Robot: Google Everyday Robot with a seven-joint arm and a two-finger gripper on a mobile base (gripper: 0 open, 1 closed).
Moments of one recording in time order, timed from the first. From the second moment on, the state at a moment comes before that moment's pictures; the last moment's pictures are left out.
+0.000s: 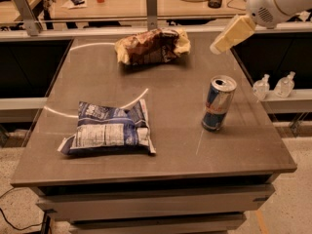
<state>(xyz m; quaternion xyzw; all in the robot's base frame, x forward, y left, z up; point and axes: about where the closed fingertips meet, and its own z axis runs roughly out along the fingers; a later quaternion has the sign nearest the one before) 0.647 -0.197 1.006 -0.46 0.77 -0.05 0.44</state>
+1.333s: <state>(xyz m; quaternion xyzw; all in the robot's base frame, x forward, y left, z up) 0.695 -0.156 0.911 -0.40 0.80 0.00 0.45</state>
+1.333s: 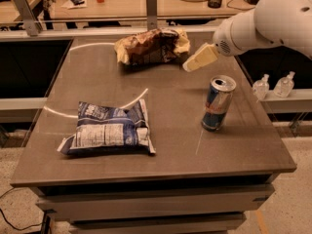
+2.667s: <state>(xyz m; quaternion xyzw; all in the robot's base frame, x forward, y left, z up) 0.752 -0.090 0.888 -0.45 0.75 0.09 0.47</state>
